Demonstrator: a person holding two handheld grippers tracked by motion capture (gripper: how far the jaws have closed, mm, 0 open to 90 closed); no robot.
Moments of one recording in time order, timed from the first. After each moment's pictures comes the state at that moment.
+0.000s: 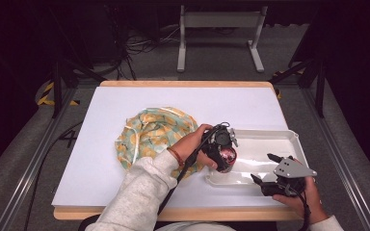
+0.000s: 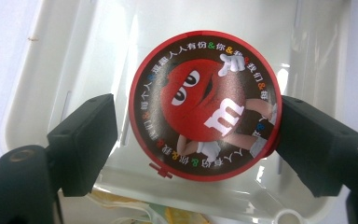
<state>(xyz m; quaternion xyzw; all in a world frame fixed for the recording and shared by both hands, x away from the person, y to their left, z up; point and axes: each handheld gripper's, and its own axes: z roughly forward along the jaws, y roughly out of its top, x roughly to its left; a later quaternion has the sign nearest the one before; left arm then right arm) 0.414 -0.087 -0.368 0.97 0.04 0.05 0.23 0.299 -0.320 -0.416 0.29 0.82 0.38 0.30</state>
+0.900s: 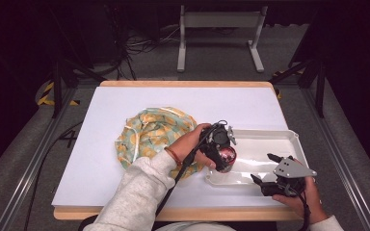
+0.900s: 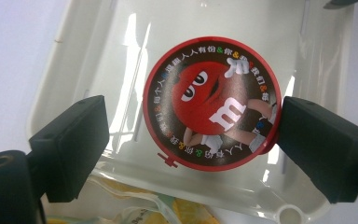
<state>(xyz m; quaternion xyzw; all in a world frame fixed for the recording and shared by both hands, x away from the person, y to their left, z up) 0.412 -0.081 -0.362 0.97 0.05 0.07 0.25 0.299 -0.320 -0.416 0.29 0.82 0.38 0.30</state>
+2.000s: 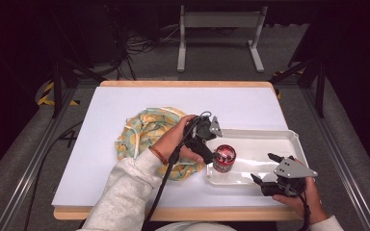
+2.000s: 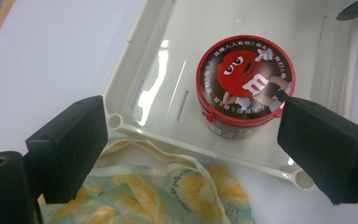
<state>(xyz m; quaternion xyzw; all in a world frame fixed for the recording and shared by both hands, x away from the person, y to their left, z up) 0.407 -0.036 -0.335 0.94 0.08 0.13 0.30 0.299 -0.320 -0.416 0.30 0.82 0.39 0.30</state>
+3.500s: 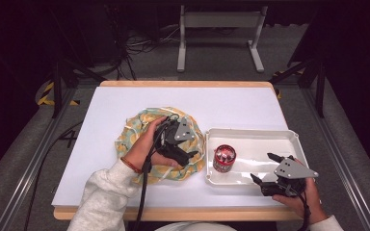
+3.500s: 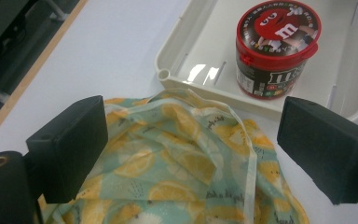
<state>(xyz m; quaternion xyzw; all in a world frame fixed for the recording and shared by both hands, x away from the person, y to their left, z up) 0.387 0.039 -0.336 0.91 0.13 0.19 0.34 0.297 -0.319 -0.414 0.29 0.81 0.40 0.31</state>
